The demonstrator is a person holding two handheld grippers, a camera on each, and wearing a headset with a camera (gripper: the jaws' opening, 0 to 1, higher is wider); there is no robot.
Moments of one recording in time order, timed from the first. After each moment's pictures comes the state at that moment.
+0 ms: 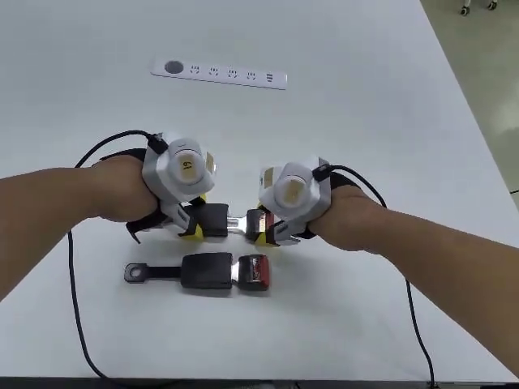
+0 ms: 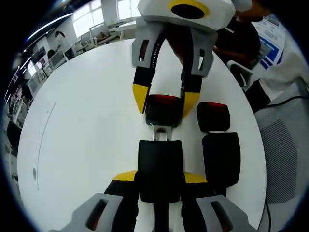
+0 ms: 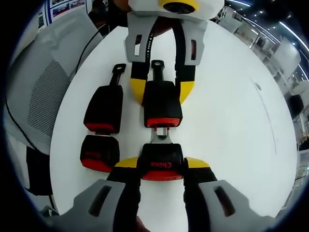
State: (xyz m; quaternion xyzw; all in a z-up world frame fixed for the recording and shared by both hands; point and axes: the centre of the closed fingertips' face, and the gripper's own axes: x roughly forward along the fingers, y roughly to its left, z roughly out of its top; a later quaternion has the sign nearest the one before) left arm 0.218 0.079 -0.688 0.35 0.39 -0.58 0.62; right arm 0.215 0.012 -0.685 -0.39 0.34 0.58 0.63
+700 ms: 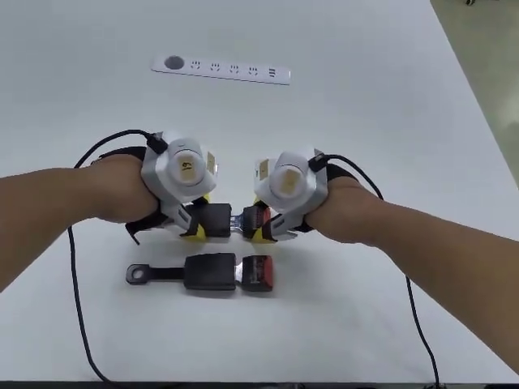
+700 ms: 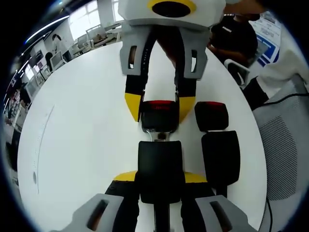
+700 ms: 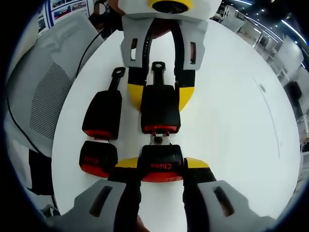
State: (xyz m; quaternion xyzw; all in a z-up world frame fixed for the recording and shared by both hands) left arm 0.219 0.079 -0.689 0.36 0.38 -0.59 0.61; right arm 0.221 0.020 -0.688 -0.38 0.35 0.60 0.61
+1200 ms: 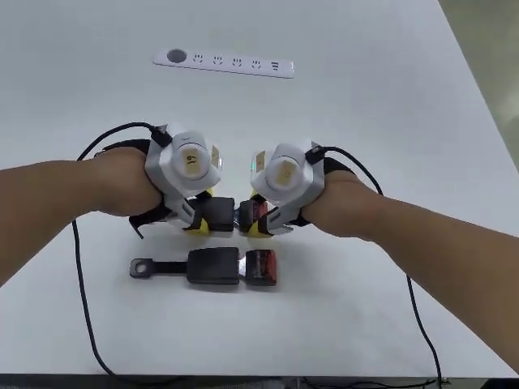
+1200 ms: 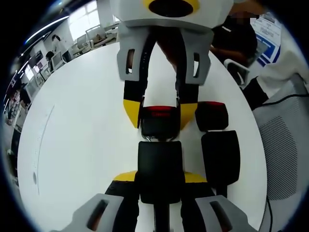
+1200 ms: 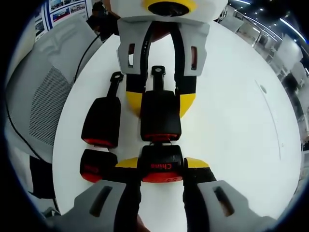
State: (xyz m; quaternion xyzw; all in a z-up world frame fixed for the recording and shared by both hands) left arm 0.220 0.079 -0.689 0.36 0.38 -0.60 0.61; right arm 0.217 0.030 -0.682 -0.38 0.35 0.60 0.62
